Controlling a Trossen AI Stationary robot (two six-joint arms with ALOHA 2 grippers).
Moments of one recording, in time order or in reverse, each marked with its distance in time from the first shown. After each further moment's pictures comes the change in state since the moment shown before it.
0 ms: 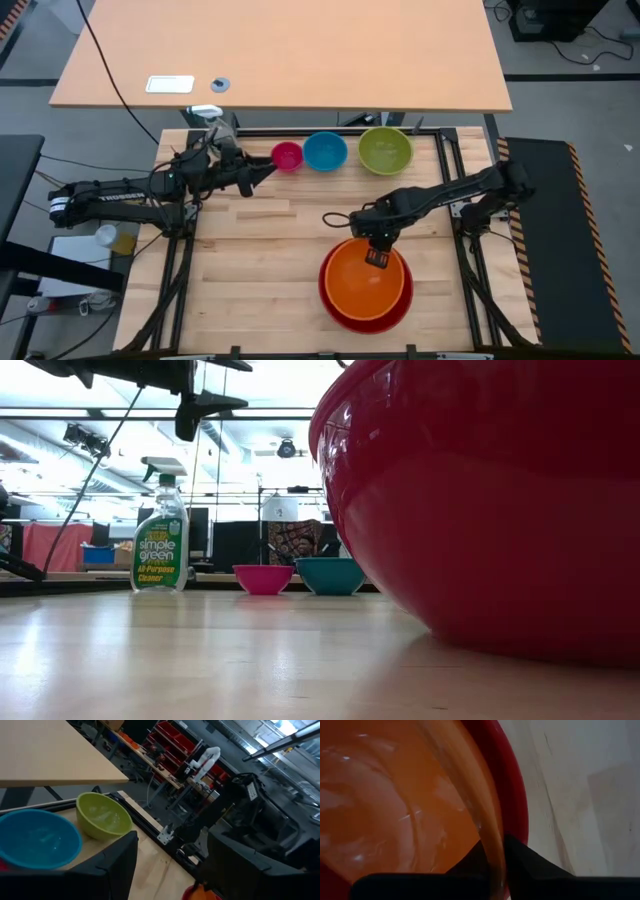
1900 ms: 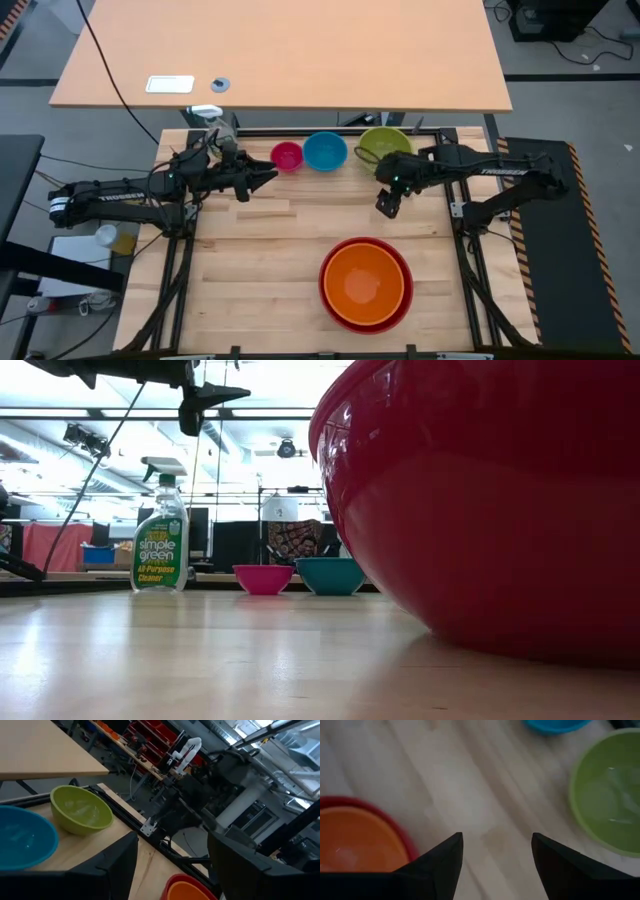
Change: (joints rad) left arm 0.000 0.000 0.000 0.023 0.106 -0.008; right arm -0.264 -0.319 -0.005 -0.007 0.313 -0.123
